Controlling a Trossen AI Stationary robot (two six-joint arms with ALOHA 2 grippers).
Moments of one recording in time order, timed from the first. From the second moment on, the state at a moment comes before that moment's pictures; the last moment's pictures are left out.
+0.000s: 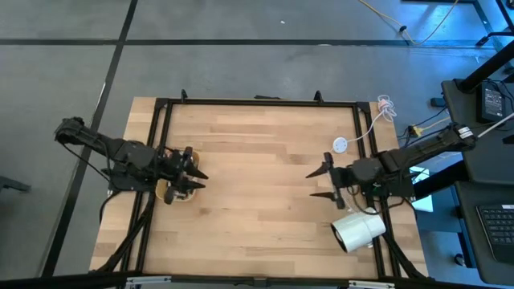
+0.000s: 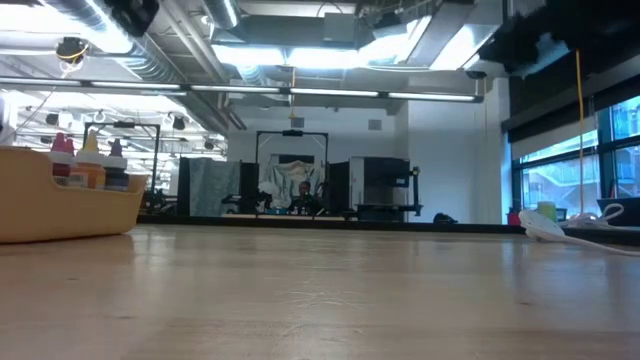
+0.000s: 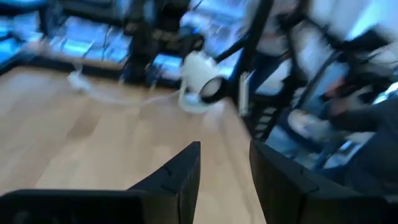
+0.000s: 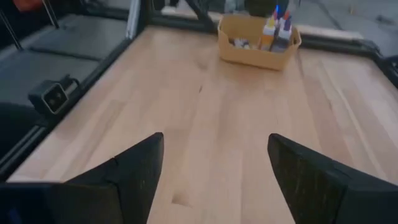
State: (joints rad) left arm -0.37 0.60 0.55 -0.12 -0.17 -0.31; right arm 0.36 0.79 0.50 -0.10 0.19 0.02
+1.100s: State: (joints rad) left arm 0.01 0.00 0.01 0.15 0.13 -0.24; right arm 0.25 0.14 0.16 -0.04 0.13 0.02
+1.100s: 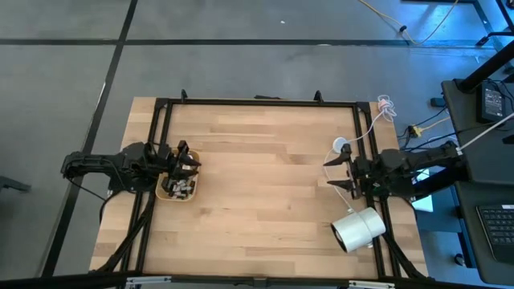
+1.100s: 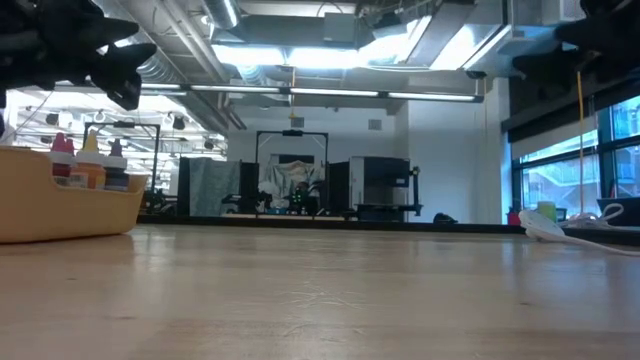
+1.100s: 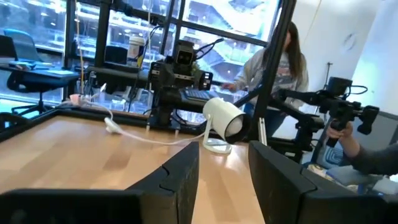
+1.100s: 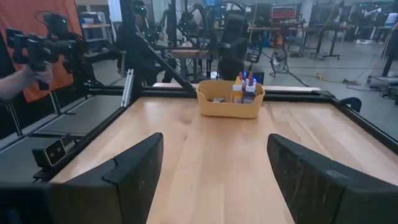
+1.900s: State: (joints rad) left arm 0.02 0.00 0.01 0.15 0.14 -0.14; right arm 0.25 0.02 0.01 0.17 0.15 -0.09
